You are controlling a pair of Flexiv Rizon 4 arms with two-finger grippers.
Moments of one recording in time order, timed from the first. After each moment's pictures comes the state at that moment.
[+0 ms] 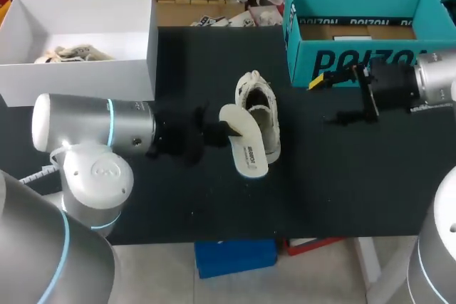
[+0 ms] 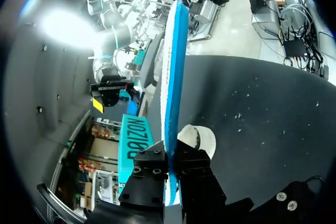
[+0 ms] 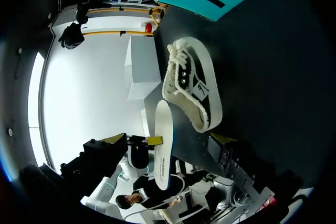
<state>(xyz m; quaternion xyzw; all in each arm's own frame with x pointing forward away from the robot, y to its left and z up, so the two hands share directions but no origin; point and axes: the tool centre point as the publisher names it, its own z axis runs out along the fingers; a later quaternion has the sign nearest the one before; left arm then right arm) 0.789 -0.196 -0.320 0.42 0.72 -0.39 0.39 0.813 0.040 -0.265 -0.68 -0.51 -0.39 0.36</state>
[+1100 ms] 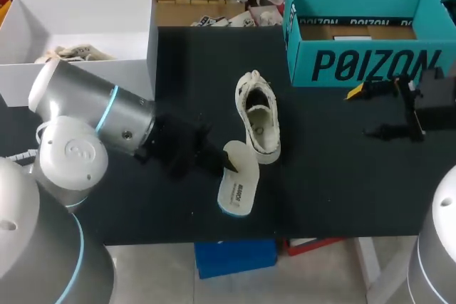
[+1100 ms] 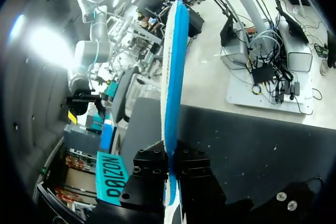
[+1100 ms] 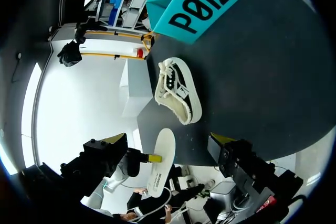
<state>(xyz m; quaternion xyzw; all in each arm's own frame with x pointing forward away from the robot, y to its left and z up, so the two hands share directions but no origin) 0.710 -0.197 -0.319 0.53 0.70 -0.42 0.24 0.755 -0.012 -0.233 -0.74 -0.46 -0.41 0.26</state>
